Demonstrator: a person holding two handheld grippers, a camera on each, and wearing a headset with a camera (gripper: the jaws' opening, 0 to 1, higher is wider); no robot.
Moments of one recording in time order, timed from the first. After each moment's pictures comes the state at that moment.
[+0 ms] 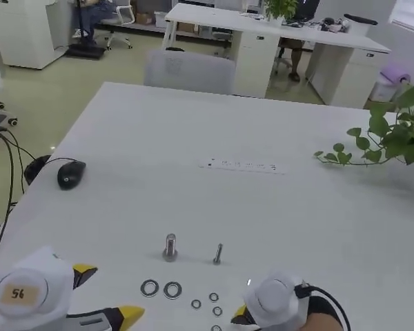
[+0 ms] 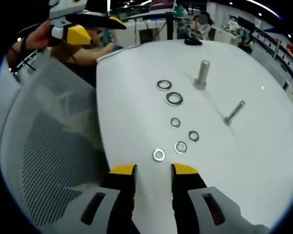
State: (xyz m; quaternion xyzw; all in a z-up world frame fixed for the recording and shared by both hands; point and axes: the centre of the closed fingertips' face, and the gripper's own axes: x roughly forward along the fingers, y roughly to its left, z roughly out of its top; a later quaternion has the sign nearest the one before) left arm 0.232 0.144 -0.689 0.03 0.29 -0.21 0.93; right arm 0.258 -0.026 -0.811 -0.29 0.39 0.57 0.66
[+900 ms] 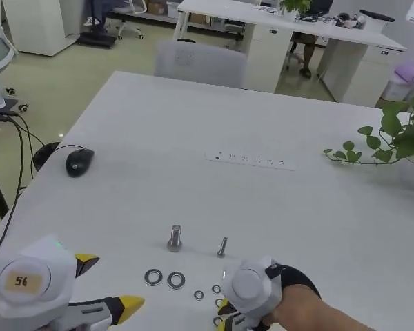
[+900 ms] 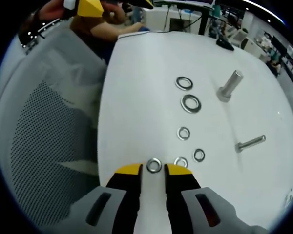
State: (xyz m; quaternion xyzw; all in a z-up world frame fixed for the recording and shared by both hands) left arm 0.229 0.148 -0.692 0.03 0.29 -0.21 0.93; right arm 0.266 -0.014 -0.826 -0.40 0.36 0.63 0.57
